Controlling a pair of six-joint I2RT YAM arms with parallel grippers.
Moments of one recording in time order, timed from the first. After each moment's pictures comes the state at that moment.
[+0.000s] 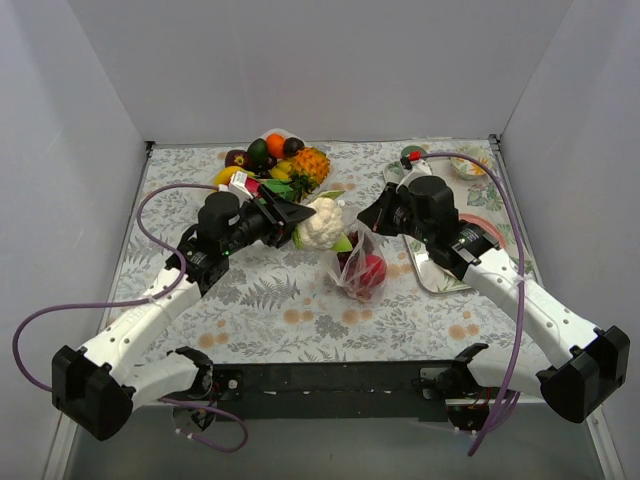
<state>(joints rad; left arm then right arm) -0.52 1.06 0.89 -0.08 0.29 -1.27 0.63 1.15 1.07 -0.32 -0.04 0.65</state>
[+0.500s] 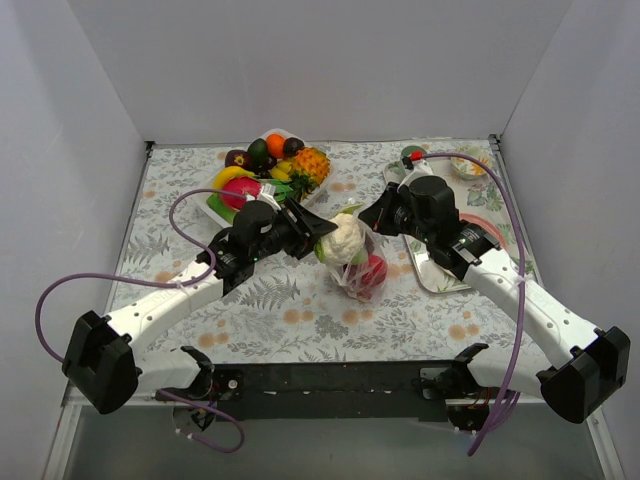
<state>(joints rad) -0.66 1.20 0.86 0.01 0.17 -1.30 0.63 1.15 1.06 -0.32 -0.04 0.66</state>
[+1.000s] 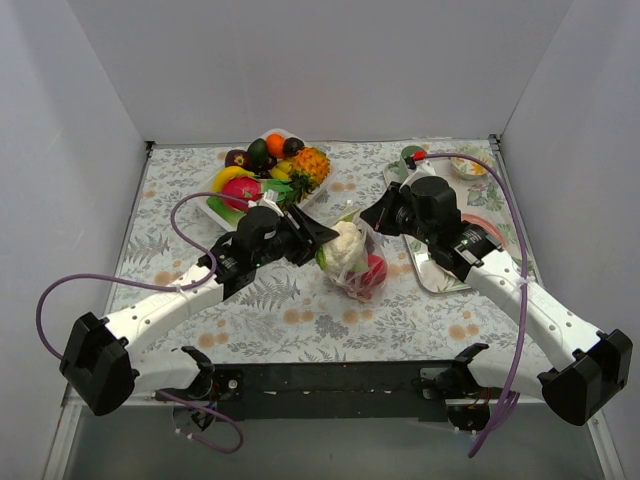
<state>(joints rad) -0.72 1.21 0.85 -0.03 0.11 -1.30 0.63 1.14 1.06 -0.33 -0.01 0.67</state>
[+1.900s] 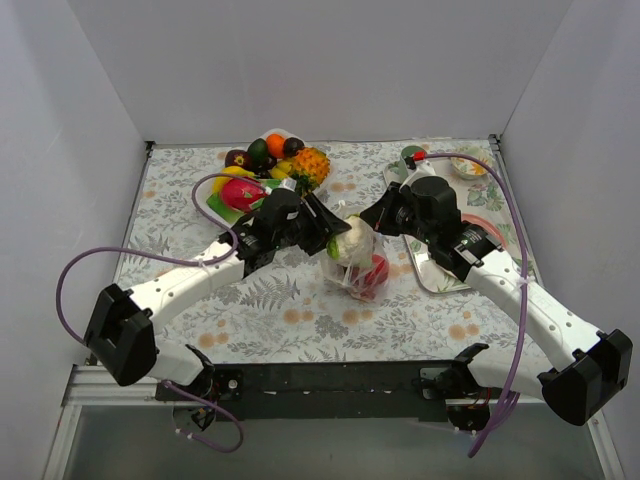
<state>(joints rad) -0.74 1.35 1.02 -0.16 0.09 -1.25 0.63 1.14 1.06 -0.33 -0.02 0.68</state>
